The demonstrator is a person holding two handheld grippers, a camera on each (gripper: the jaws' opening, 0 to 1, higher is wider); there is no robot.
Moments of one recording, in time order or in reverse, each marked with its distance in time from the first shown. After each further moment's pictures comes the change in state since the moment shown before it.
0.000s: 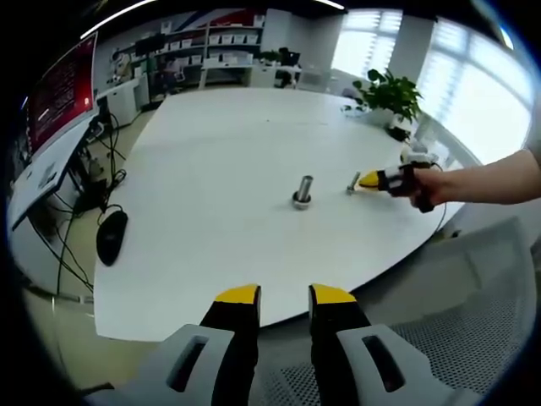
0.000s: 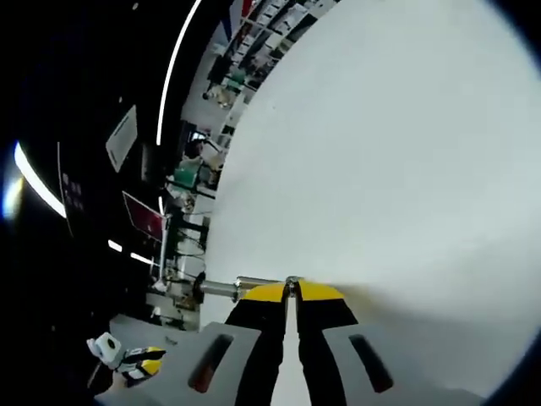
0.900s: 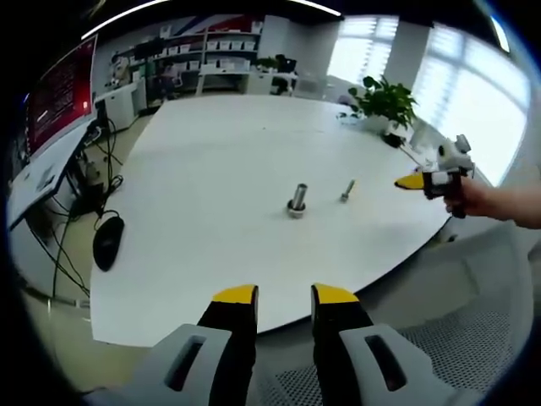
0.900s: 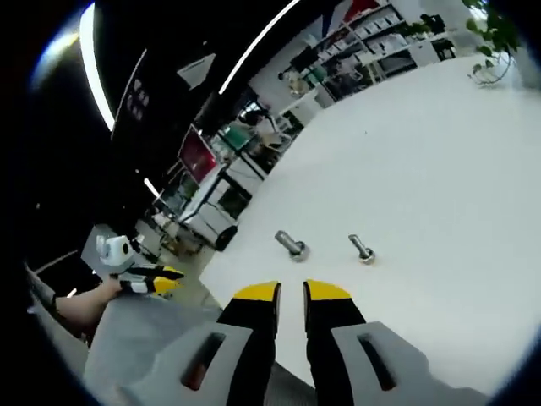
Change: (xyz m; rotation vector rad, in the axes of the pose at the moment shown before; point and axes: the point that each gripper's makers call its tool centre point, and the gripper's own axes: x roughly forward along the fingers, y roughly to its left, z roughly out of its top) left arm -0.002 -0.005 0.007 -0.001 -0.041 -0.023; right arm -0.084 0.076 -0.045 -0.547 0.046 0.089
